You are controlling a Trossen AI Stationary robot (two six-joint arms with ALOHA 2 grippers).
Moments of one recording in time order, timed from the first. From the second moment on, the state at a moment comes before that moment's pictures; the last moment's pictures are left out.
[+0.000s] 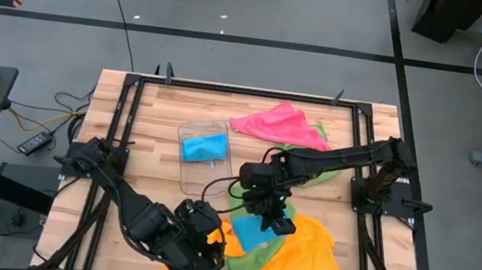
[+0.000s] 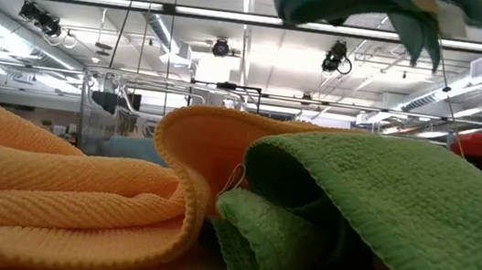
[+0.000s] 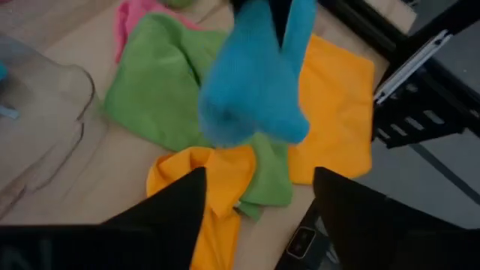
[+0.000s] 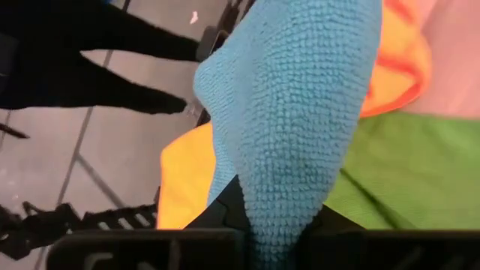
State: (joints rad) left arm -0.66 2.00 2.15 -1.22 -0.56 -1.26; right arm 0.21 1.79 1.64 -1.02 -0.61 -0.04
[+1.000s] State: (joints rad) left arm -0.55 2.00 2.03 -0.73 -0.64 -0.78; right arm 0.37 1.49 1.65 -1.15 -0.39 -0.12
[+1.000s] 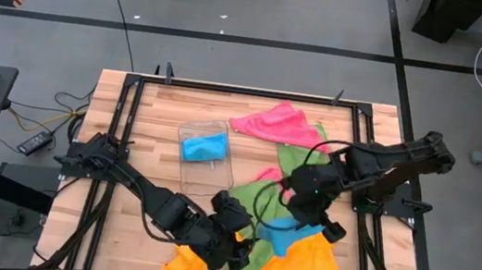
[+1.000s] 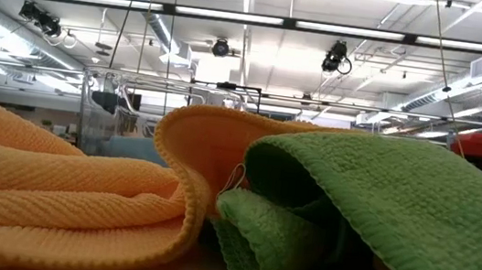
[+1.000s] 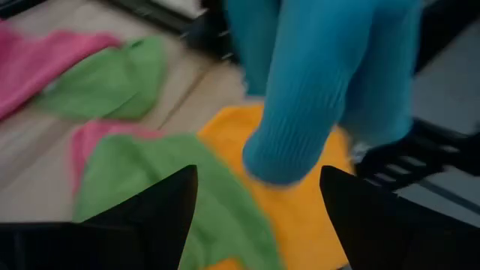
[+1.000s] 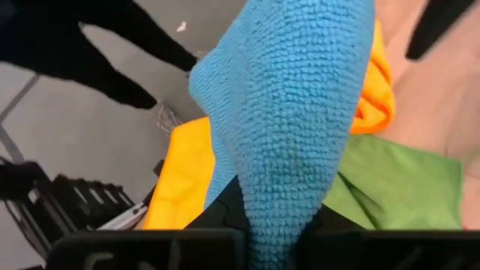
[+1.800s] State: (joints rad) left arm -0.48 2.00 2.03 -0.55 -0.54 -0.70; right arm 0.32 1.50 1.65 -1.12 -0.23 0.08
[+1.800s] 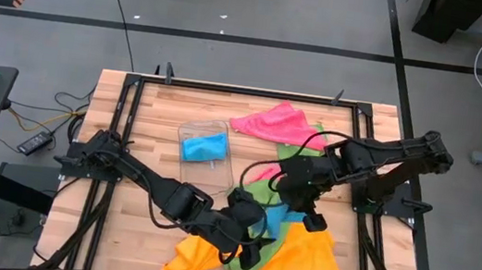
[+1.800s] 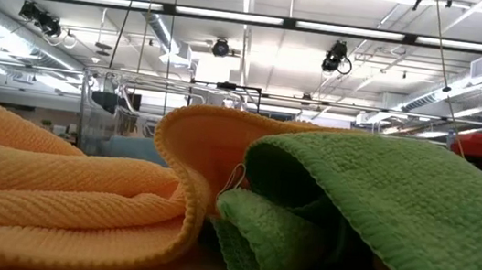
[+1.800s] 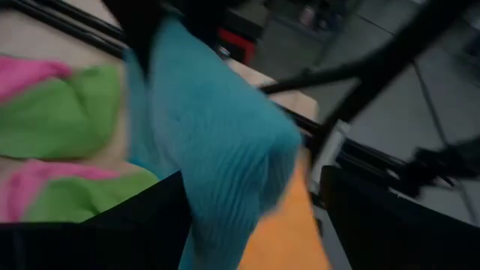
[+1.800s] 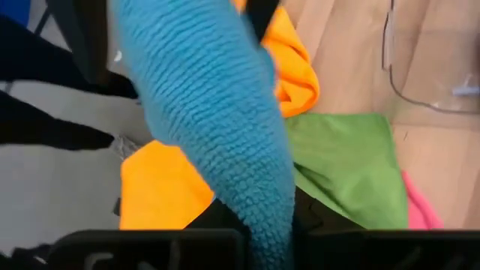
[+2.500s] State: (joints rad) left arm -0.47 2.00 2.03 -0.56 -0.62 -0.76; right arm 0.39 1.50 1.65 -1.02 -0.21 0.38
